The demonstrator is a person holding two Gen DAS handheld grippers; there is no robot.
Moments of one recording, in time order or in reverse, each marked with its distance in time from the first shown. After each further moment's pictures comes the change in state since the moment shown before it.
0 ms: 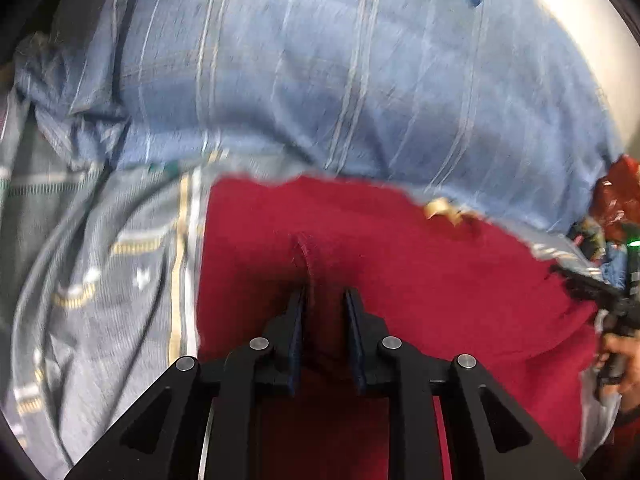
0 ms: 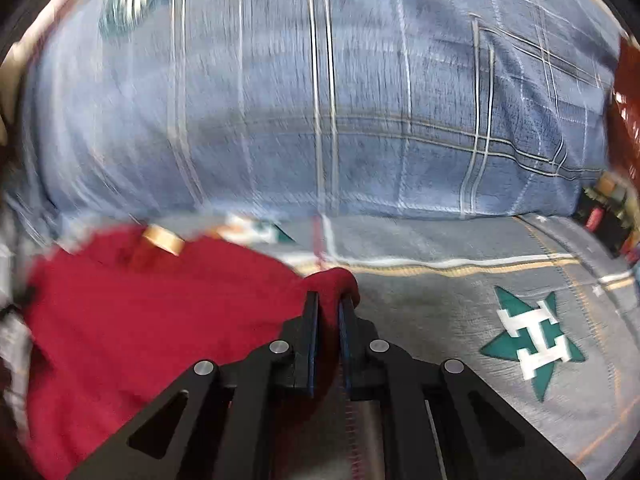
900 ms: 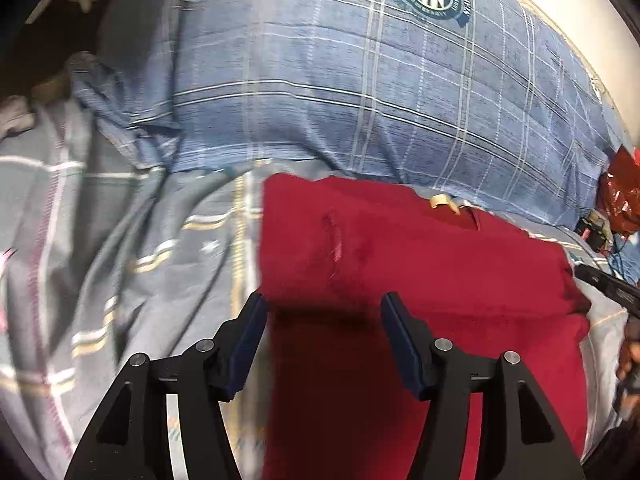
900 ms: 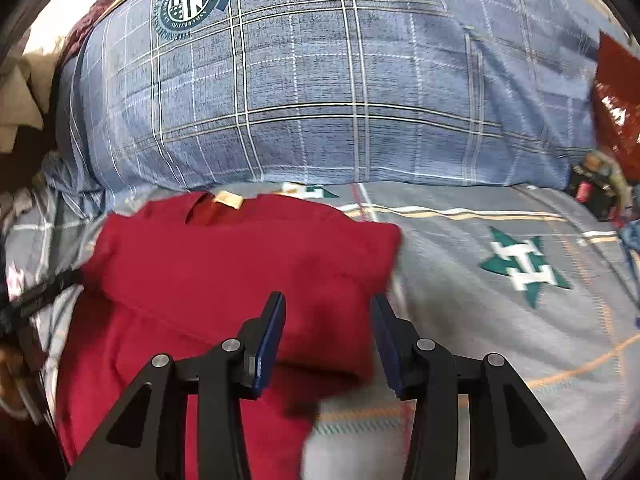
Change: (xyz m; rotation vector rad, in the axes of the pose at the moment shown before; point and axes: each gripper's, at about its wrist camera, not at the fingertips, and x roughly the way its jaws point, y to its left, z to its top) left arm -0.087 -0.002 -0.035 0.026 -0.069 0.106; right arm -0.073 0.023 -0.041 0.024 -0.022 0.117
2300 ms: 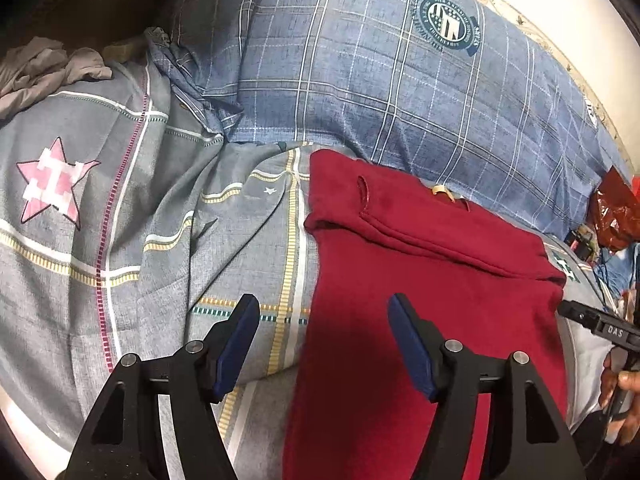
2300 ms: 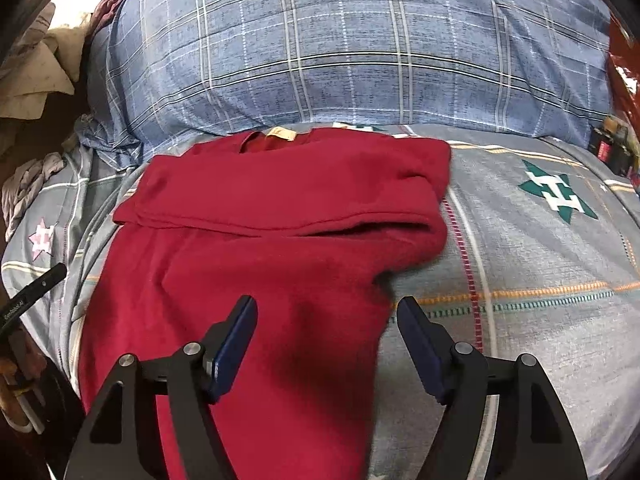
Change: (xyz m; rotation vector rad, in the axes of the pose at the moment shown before) left arm -0.100 0.025 -0.064 -0.095 -0.027 -0.008; right arm -0.031 0.038 -0.060 -0.025 0.104 0.093
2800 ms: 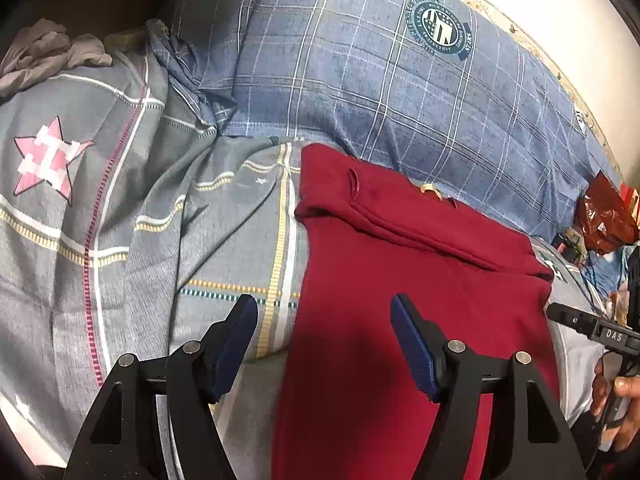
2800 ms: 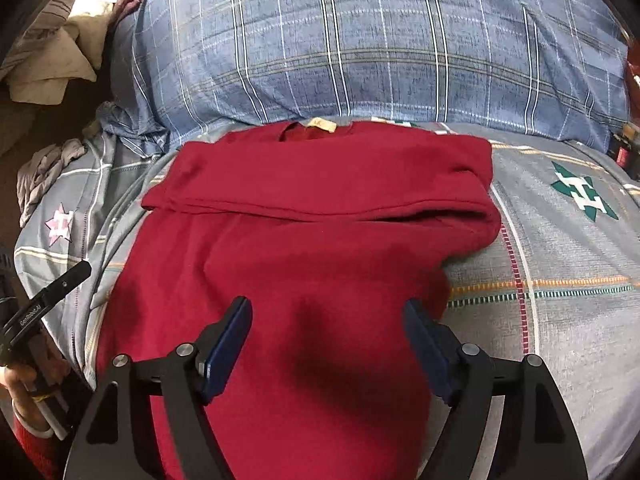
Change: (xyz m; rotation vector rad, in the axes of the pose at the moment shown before) left arm 0.002 0.009 -0.019 -0.023 -0.011 -0.057; right arm -0.004 0.031 -0.010 -0.025 -0.001 0.046
